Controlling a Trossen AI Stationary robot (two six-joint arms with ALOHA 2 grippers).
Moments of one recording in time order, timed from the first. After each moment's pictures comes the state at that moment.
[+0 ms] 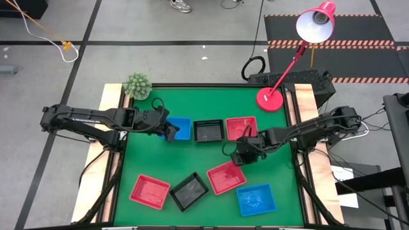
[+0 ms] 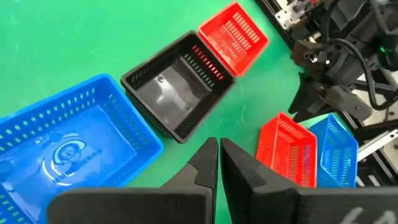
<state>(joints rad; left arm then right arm) -0.02 1.07 0.89 -0.50 -0.17 -0.88 0.16 1.40 0.78 -0.44 -0.29 1.47</state>
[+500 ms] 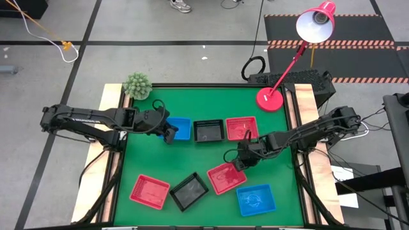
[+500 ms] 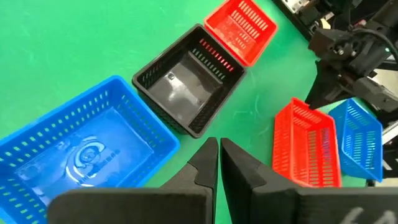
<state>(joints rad) -0.01 1.07 0.89 -0.54 -0.17 -0.79 0.23 1.41 0.78 -0.45 -0.18 1.38</state>
